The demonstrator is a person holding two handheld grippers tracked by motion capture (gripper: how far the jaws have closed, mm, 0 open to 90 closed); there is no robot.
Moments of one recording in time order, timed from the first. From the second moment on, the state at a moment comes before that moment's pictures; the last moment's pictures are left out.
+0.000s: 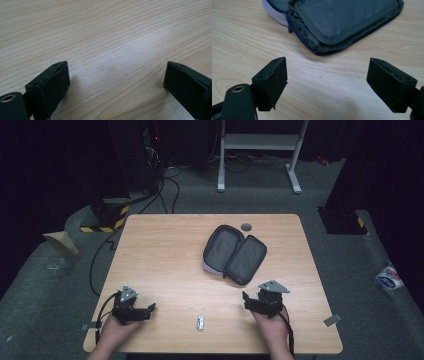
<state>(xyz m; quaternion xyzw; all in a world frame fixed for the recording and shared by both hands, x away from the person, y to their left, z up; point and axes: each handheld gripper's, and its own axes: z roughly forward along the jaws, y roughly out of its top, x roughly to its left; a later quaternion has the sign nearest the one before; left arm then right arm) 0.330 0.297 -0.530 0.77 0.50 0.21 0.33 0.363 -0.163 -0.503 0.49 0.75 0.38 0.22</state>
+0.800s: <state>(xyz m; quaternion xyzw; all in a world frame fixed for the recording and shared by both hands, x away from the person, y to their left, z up) 0.327 0.297 -0.530 0.77 0.50 0.22 0.33 0.401 -0.114 -0.475 0.47 0.76 0.41 0.20</state>
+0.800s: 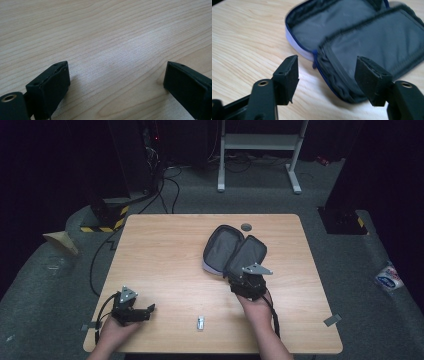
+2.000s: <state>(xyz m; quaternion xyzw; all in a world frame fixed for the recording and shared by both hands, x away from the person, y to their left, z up) 0.329 0.297 -0.530 0.77 0.50 0.21 0.33 0.469 -0.008 -0.481 0.44 0.77 0.41 0.20</state>
